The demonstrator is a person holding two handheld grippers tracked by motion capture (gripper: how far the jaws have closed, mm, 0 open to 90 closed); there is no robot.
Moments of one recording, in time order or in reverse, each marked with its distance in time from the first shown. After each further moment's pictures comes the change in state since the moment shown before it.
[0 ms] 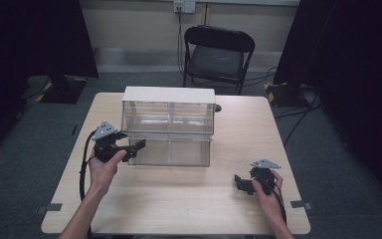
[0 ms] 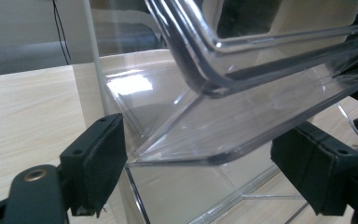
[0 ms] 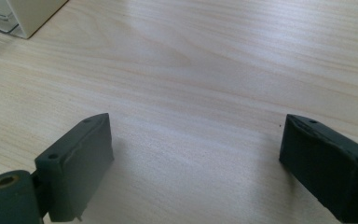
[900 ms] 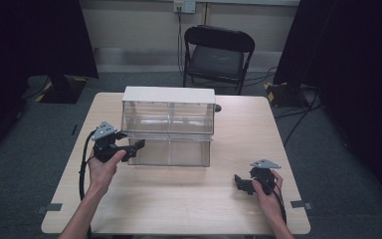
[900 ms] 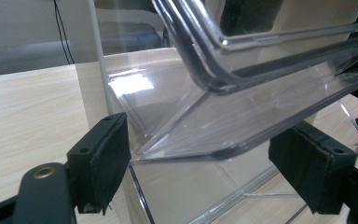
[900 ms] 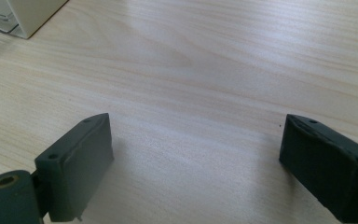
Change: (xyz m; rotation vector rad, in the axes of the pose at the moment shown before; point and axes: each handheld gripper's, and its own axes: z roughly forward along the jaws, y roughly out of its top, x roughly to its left) left arm 0.001 0.000 0.000 -0.002 0.003 -0.001; right arm 0.000 0.000 0.000 0.000 0.000 0.000
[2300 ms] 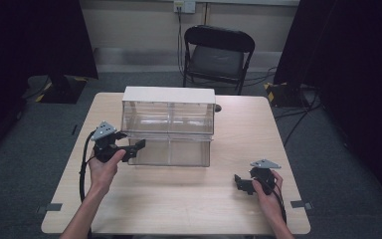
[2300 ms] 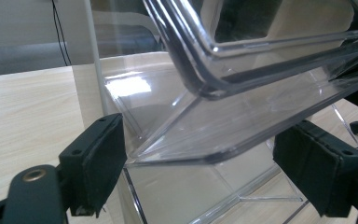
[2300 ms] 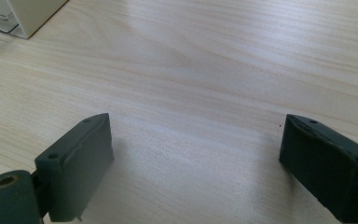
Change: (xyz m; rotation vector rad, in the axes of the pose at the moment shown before) left arm -0.001 0.000 -0.001 -0.005 -0.005 -0.009; right arm 0.000 0.000 0.000 0.000 -0.001 0.000
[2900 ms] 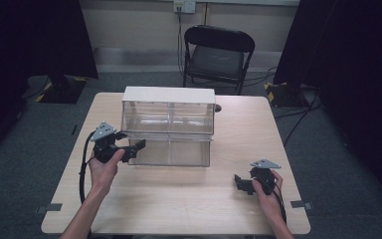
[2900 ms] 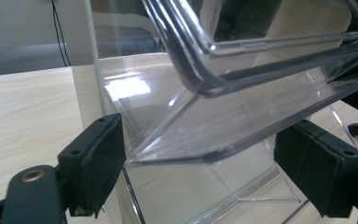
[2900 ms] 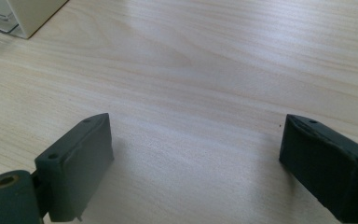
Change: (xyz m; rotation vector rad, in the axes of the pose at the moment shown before) left arm -0.001 -0.001 0.000 -0.014 -0.002 -0.015; right arm 0.000 0.000 0.000 0.000 0.000 0.000
